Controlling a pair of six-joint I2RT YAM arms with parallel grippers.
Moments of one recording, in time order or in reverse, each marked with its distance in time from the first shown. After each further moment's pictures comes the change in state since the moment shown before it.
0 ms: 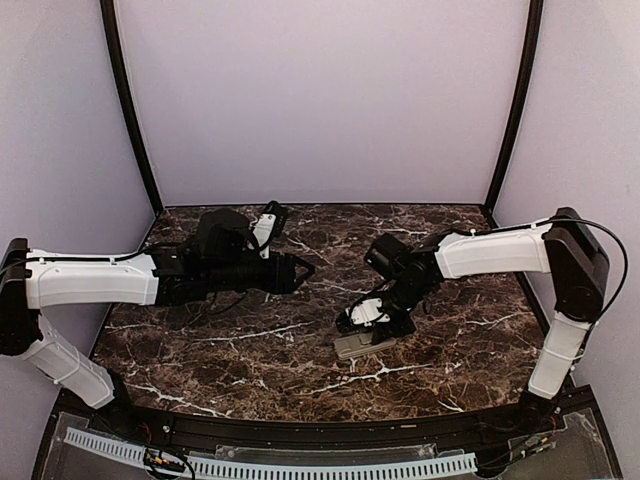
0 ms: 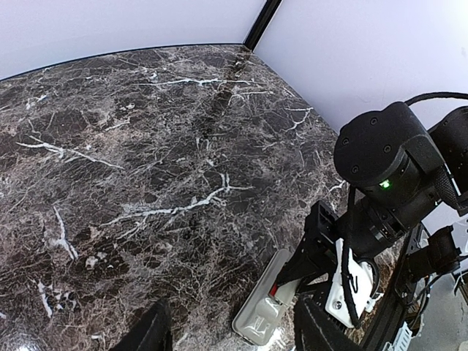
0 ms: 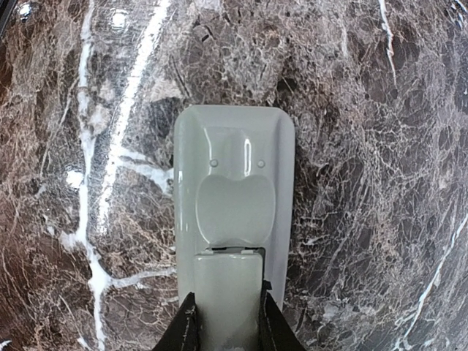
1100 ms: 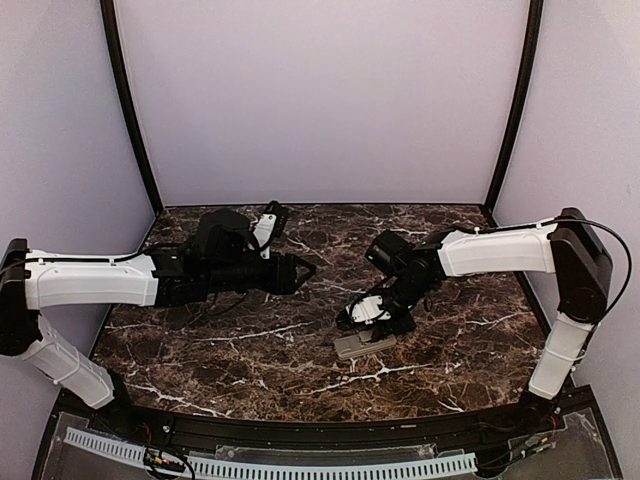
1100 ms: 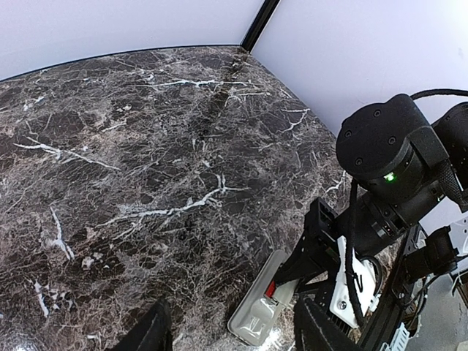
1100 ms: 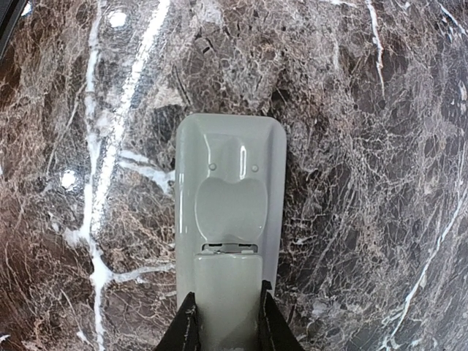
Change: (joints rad) left arm -0.011 -0.004 0.000 0.005 -0.008 -0.007; right arm 0.000 -0.019 0.008 -0.009 -0.003 -0.023
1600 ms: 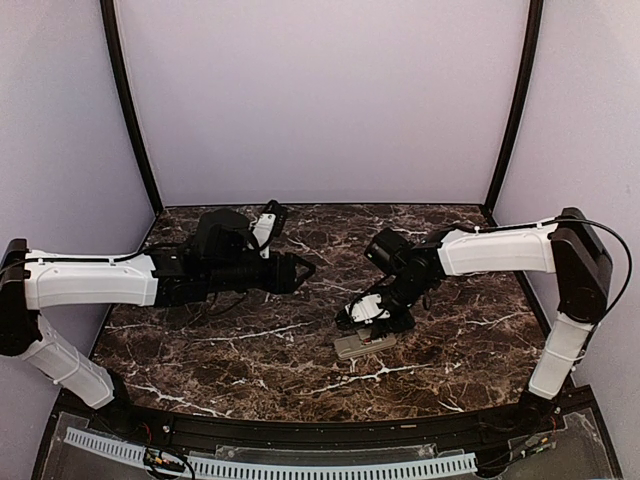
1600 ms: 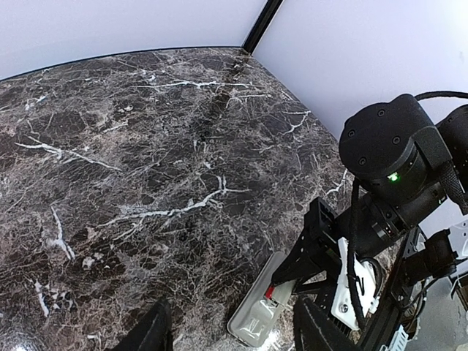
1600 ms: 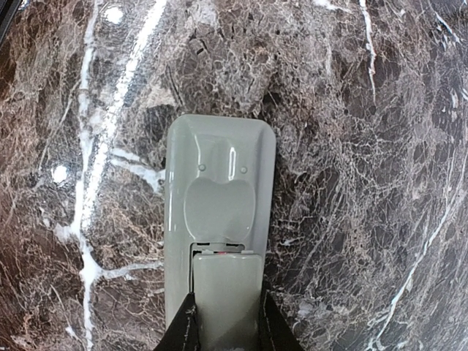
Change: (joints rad) left arm -0.002 -0.001 0.000 0.000 -0.007 -0.009; right arm 0.002 0.000 0.010 0.006 0.014 -0.034
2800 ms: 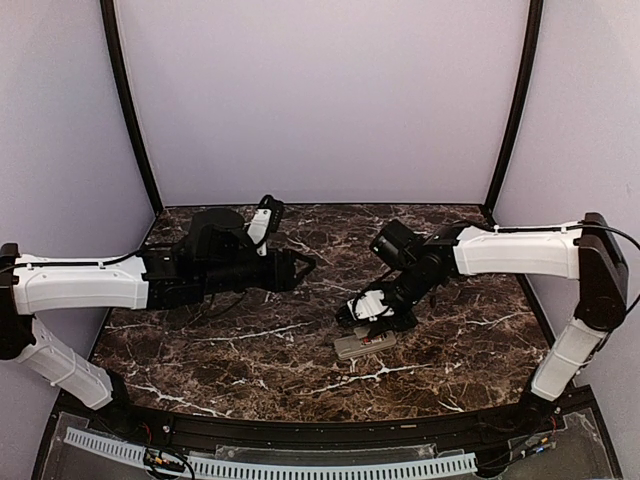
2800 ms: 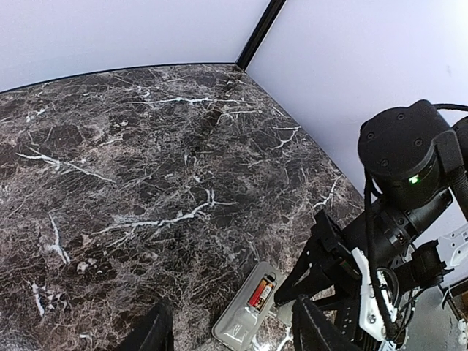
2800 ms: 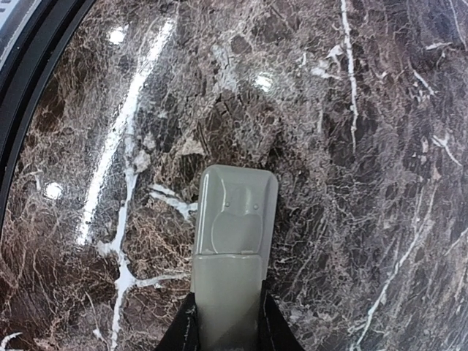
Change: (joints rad) left arm -0.038 -0.050 0.001 0.003 -0.058 -0.033; right arm 0.025 -0.123 -0.018 -0.005 -0.079 -0.007
